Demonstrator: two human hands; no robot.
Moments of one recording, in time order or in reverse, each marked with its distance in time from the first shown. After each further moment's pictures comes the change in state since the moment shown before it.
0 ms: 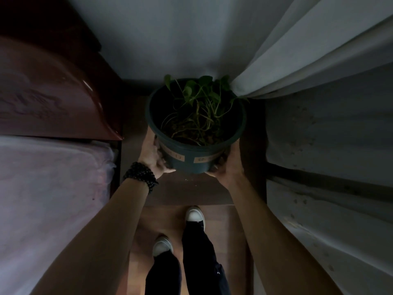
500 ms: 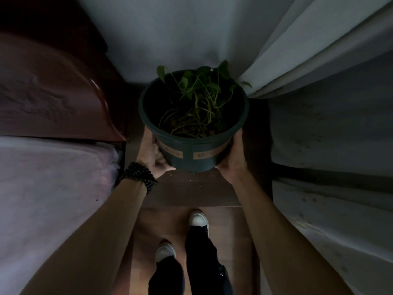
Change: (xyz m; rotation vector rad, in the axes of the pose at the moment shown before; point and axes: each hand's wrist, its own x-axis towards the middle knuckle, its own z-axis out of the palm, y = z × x) left_hand -0.002 0.000 -0.009 -0.086 -0.120 0.046; right_hand 0.002 -0.003 0.011 -0.121 -0.167 -0.204
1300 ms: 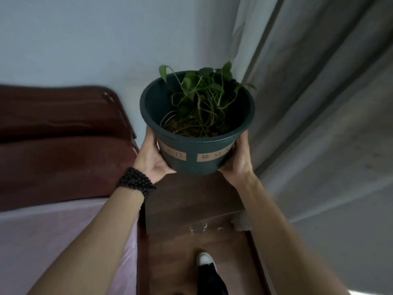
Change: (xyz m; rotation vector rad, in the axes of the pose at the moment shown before) left_hand -0.352 0.060 0.093 0.289 -0.459 0.236; right_hand -0.336 -0.113 0.094 0.083 -0.098 -0.455
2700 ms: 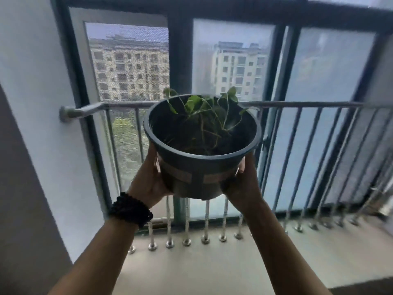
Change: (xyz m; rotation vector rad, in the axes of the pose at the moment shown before) left_hand -0.507 -0.379 0.489 0.358 -1.531 -0.602; right_hand -0.870 -0.098 -0.202 0.208 1.004 -1.225
